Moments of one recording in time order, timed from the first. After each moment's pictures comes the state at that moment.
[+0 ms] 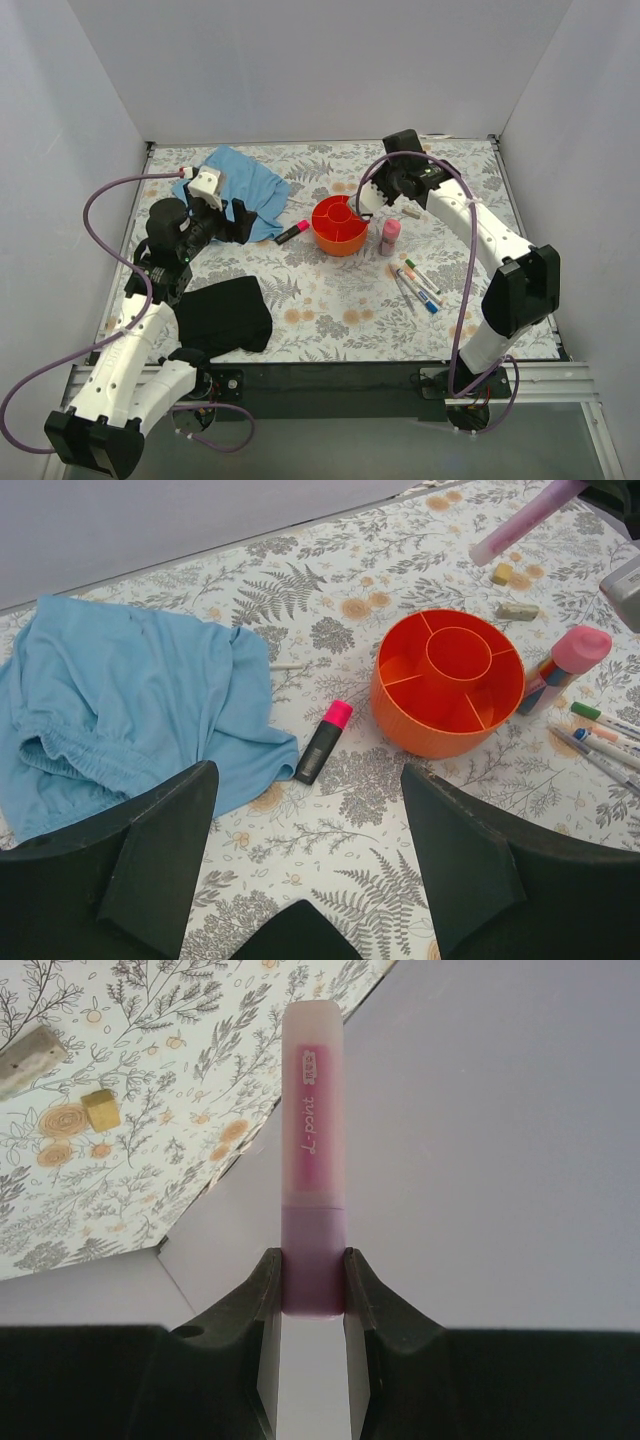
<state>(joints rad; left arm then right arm) -0.25 0.86 0.89 -0.23 0.23 -0.02 0.48 1.65 1.53 -0.67 0.06 -1.99</state>
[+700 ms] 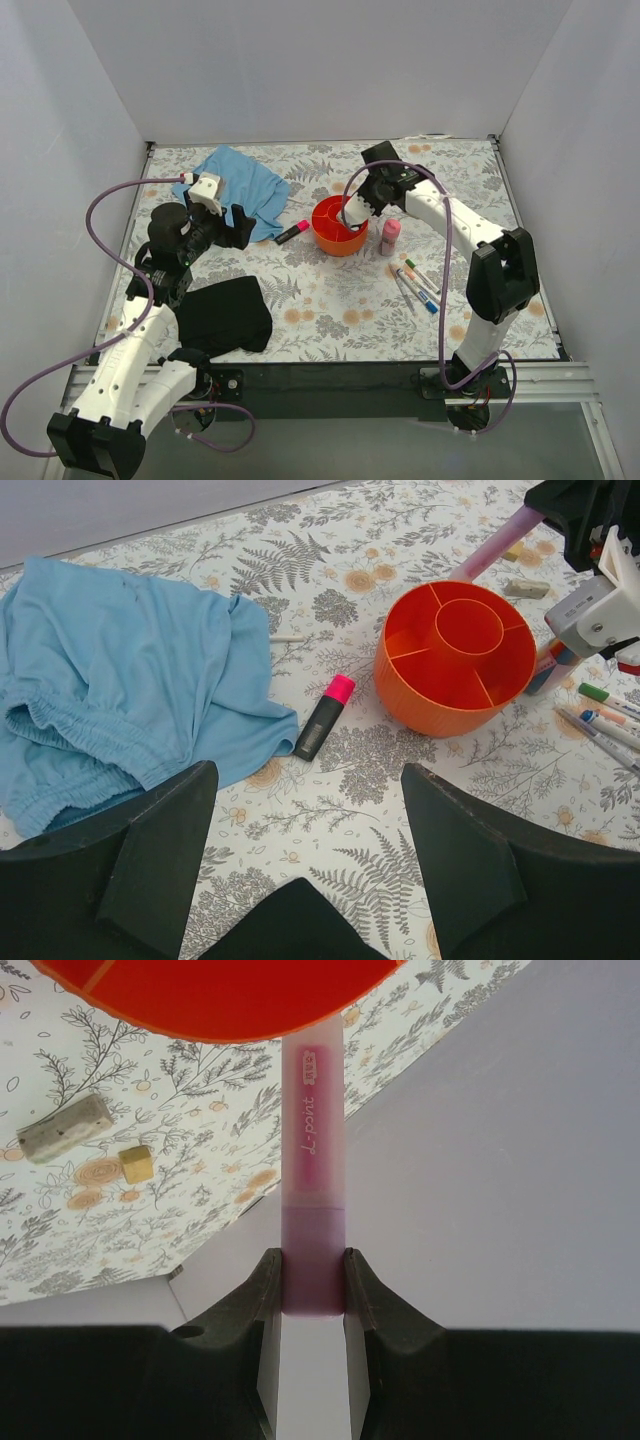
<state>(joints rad) -0.23 0.84 0.84 -0.25 0.24 -0.03 0.54 1.77 1.53 -0.67 0.12 -1.99</state>
